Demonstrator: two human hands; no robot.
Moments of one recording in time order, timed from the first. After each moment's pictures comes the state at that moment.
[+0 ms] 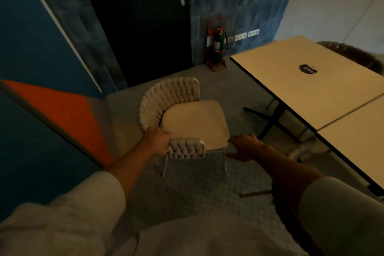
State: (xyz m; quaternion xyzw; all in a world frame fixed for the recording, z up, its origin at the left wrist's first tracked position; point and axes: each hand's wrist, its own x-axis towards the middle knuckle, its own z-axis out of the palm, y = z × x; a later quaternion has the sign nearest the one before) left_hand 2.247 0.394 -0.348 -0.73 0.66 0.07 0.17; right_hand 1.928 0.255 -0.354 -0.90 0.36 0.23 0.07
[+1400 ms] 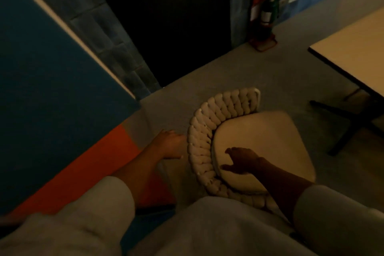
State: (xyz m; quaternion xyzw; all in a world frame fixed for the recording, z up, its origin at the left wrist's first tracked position) left_hand 2.615 0.174 -0.375 -0.67 0.67 0.17 0.26; right_hand 2.334 0.081 -0.476 -0.88 0.33 0.24 0.25
